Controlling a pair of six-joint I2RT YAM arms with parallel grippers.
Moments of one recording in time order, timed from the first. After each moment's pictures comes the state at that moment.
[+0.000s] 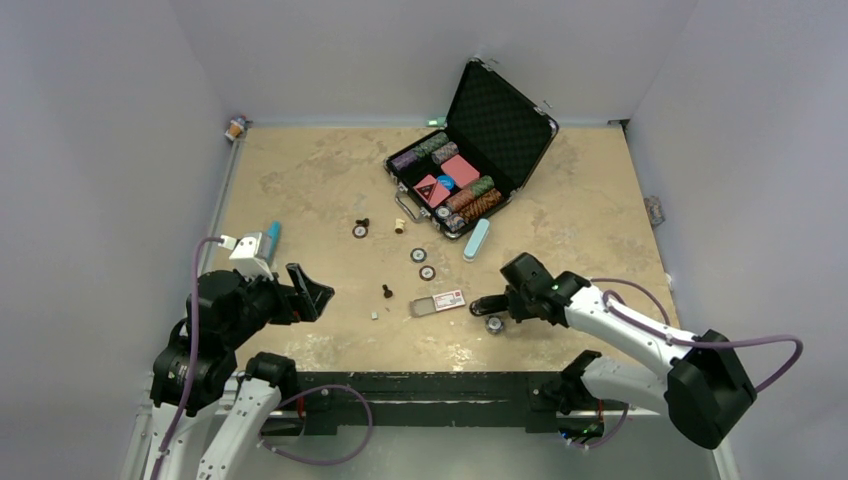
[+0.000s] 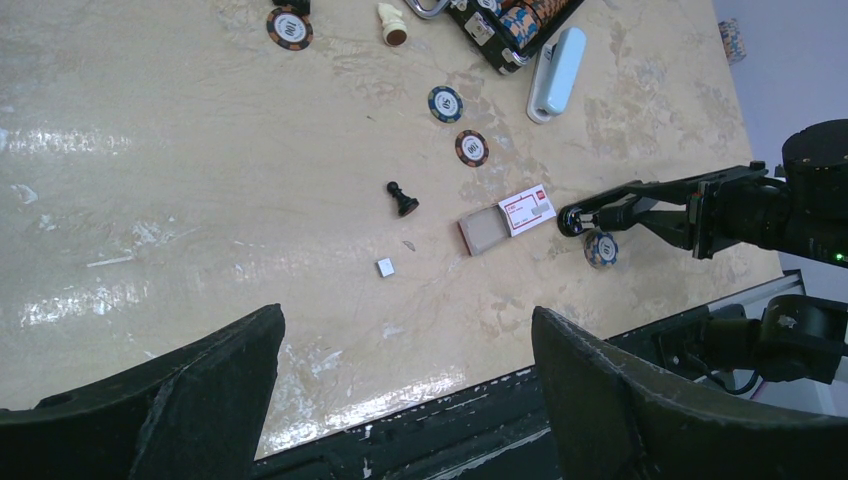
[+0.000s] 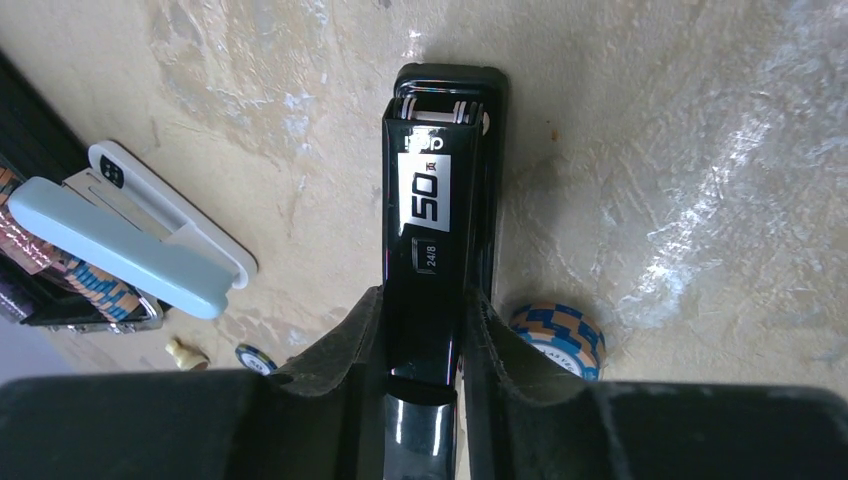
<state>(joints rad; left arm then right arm) -0.23 0.37 0.87 -0.99 0.21 -0.43 0.67 1.09 0.56 -0.71 0.36 2.07</state>
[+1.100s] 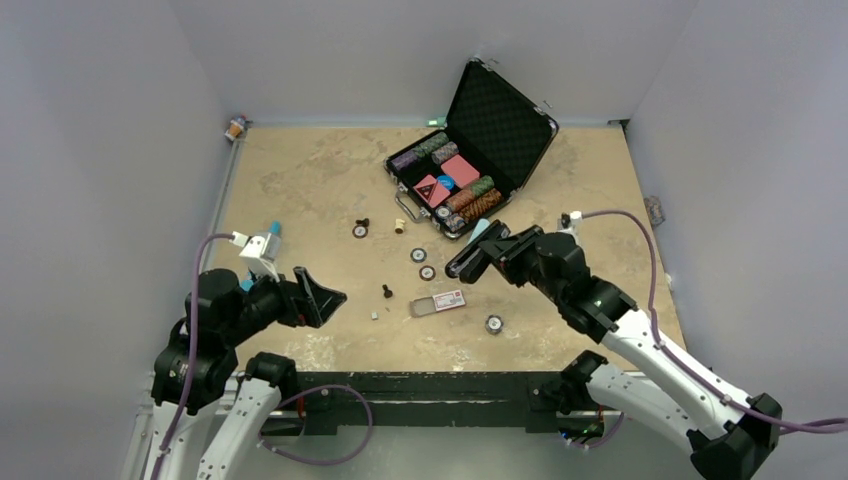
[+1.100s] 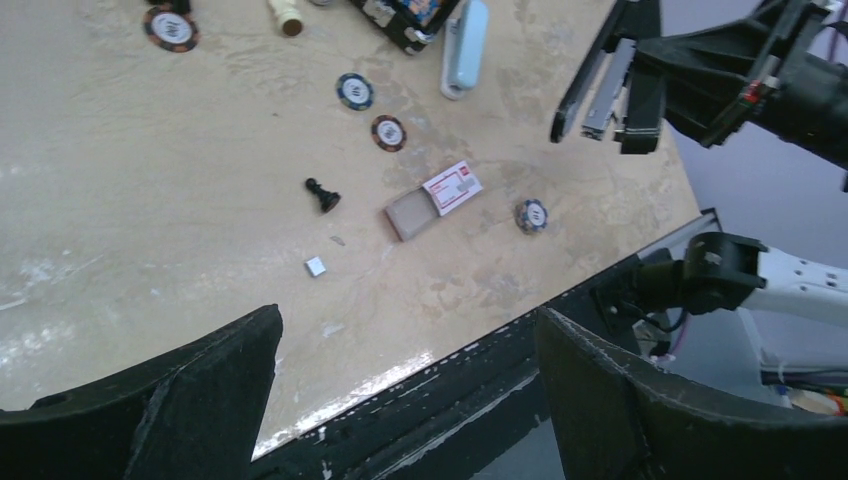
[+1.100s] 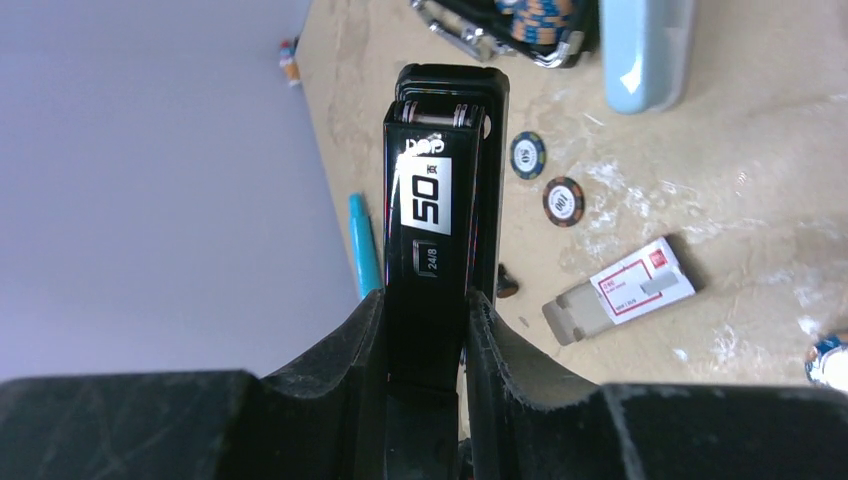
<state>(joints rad) -0.23 0.37 0.87 -0.96 0.36 -0.42 0.67 0.78 0.67 -0.39 0.23 1.43</state>
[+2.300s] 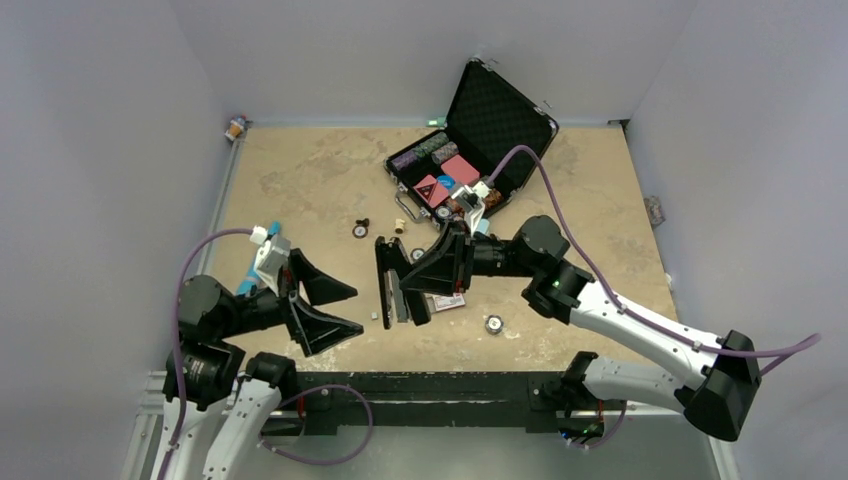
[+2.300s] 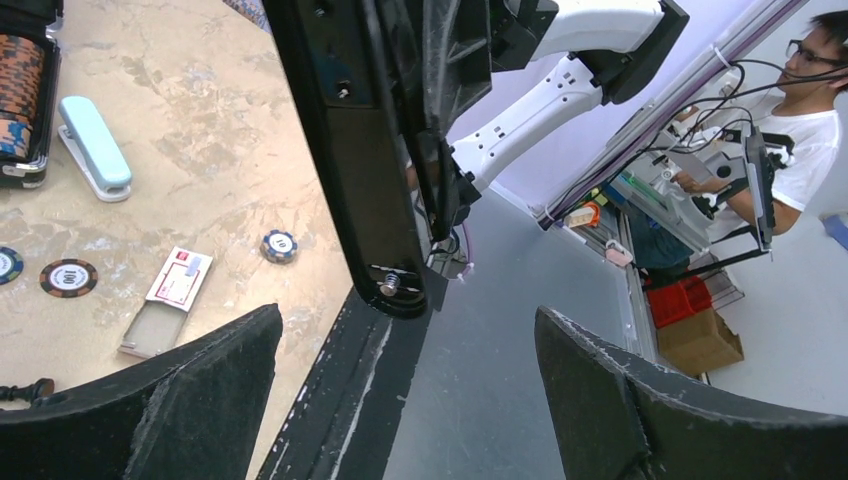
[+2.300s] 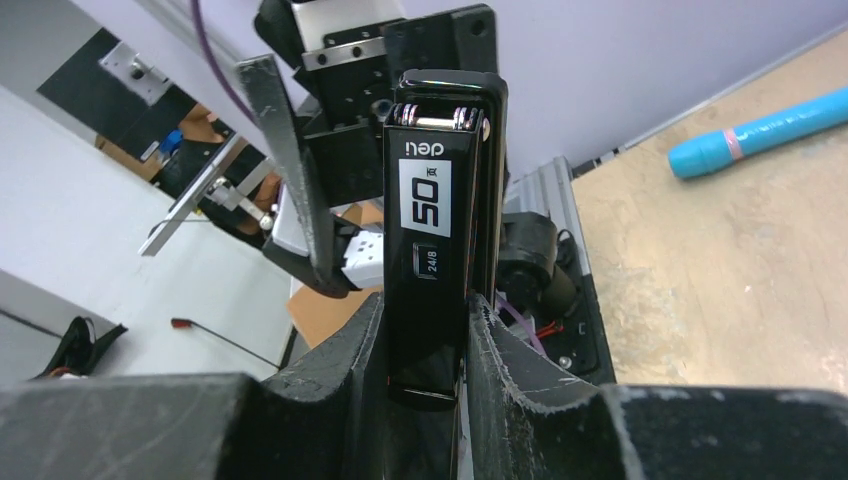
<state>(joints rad) -0.23 0.34 0.76 -0.39 1.06 -0.59 0.88 1.07 0.83 0.40 -0.68 0.83</state>
